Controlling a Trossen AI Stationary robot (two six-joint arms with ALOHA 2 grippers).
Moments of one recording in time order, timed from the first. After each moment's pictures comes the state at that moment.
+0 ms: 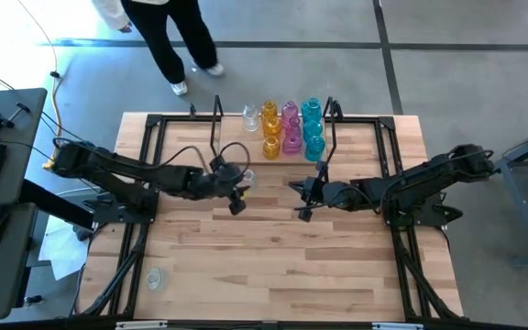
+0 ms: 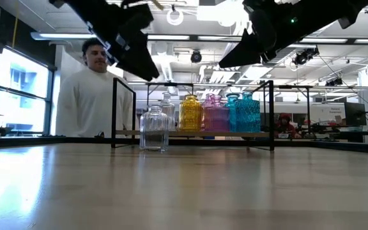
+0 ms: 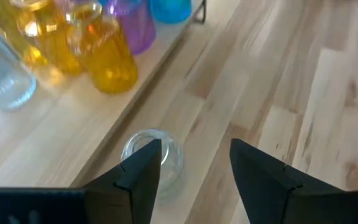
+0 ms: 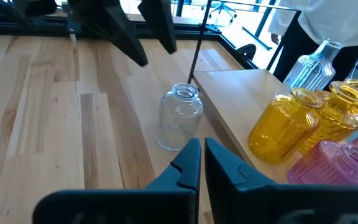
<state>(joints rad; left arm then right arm) -0.09 1.38 0.87 -0.25 -0.48 -0.32 0.18 1.35 0.67 0.25 0.55 0.04</state>
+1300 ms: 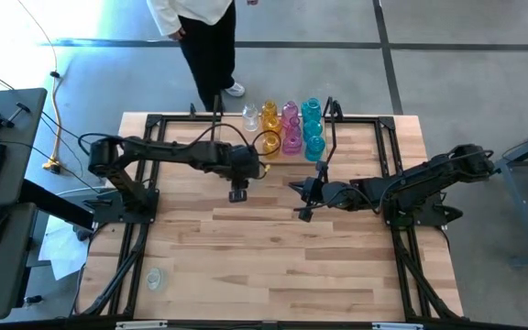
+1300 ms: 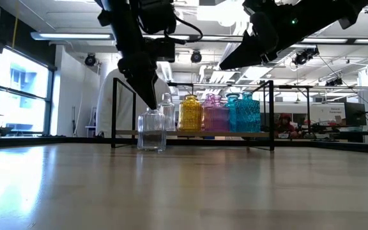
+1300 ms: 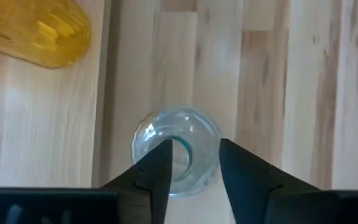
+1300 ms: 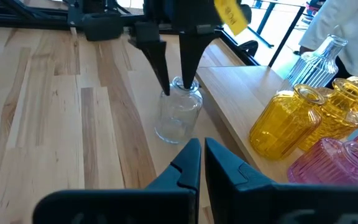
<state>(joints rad) 0.16 1.68 1.19 -0.67 -0.10 0.15 0.18 1.35 0.67 0.23 0.55 0.04</state>
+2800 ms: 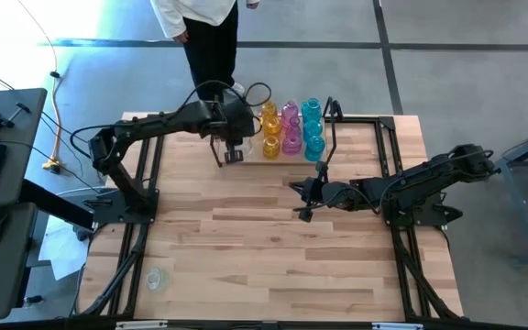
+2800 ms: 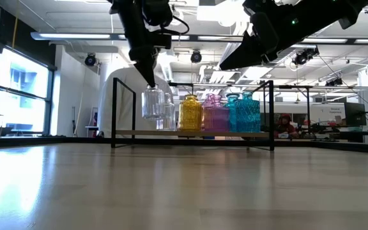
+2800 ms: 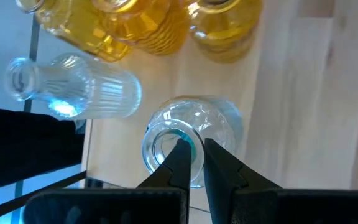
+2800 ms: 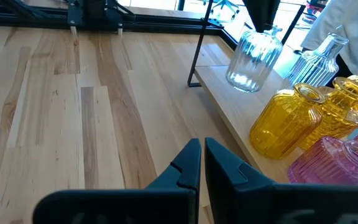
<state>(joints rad) 0.42 1.68 1.48 -0.91 -0.19 0.38 0.18 1.35 0.67 0.23 0.55 0.04</state>
